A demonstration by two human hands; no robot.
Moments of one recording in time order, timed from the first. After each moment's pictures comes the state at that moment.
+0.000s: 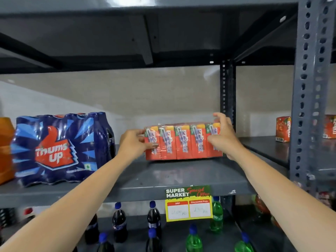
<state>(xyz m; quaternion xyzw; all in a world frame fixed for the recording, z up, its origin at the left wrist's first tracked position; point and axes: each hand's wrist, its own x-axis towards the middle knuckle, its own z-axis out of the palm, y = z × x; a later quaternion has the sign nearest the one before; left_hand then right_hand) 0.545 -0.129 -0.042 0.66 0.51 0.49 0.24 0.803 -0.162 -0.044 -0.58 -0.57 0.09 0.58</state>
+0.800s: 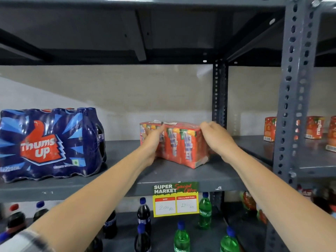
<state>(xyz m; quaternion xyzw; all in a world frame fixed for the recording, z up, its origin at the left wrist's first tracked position) 0.615 -0.078 -0.069 0.55 0.39 0.48 0.56 0.787 -0.201 -0.034 -0.67 -0.56 0.09 0.47</state>
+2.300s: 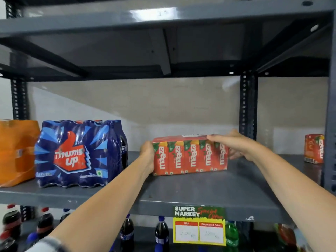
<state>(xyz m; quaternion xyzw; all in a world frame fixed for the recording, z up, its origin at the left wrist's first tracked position) 0.565 -0.100 -0.043 0.41 0.46 0.59 0.52 0.816 -0.131 -0.004 -0.66 -0.58 0.24 0.41</state>
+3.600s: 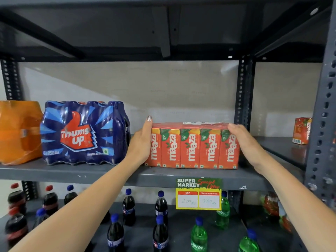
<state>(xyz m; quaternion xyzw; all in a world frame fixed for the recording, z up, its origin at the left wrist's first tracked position) 0.532 -0.159 -0.065 0.61 0.44 0.58 0.31 0.811 -0.204 -0.067 -0.48 -0.64 0.23 0.55</state>
